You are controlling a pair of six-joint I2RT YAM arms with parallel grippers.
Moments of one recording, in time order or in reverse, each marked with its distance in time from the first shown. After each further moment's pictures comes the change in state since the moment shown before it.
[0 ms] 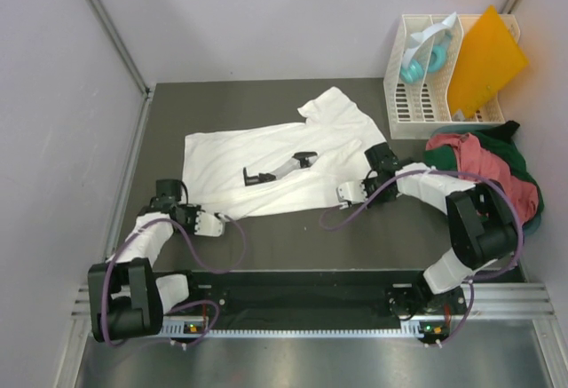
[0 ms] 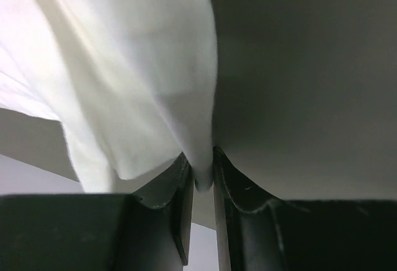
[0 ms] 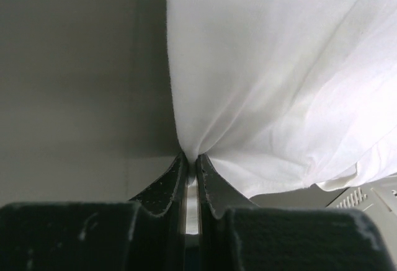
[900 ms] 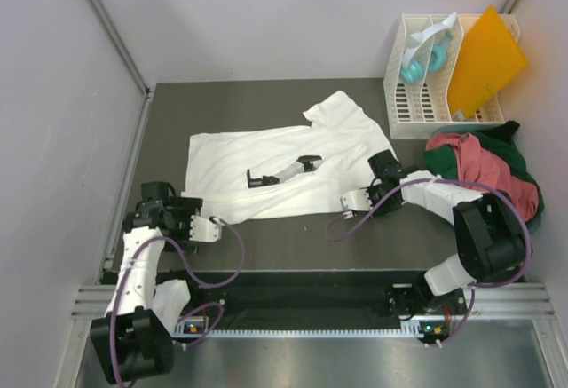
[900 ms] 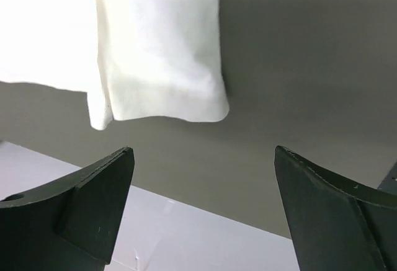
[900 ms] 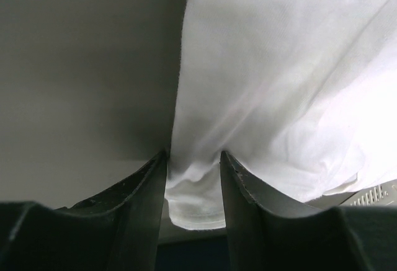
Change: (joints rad) left arm 0.069 -0.236 0.102 -0.351 0.130 0.029; right arm 0.011 -0.083 -0.081 -0.037 0.018 -0.023
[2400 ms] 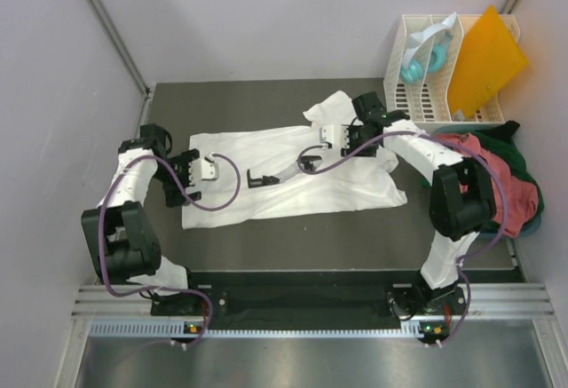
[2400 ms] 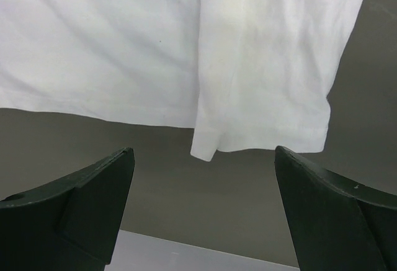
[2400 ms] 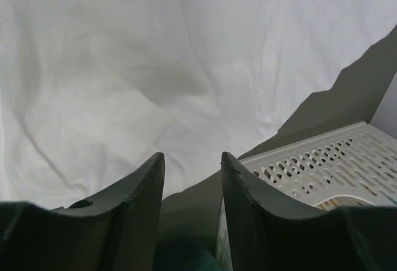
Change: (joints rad) left arm -0.005 0.599 0.561 -0.174 0.192 -0.188; right arm -0.001 0.303 0.626 -0.080 -0.060 0.203
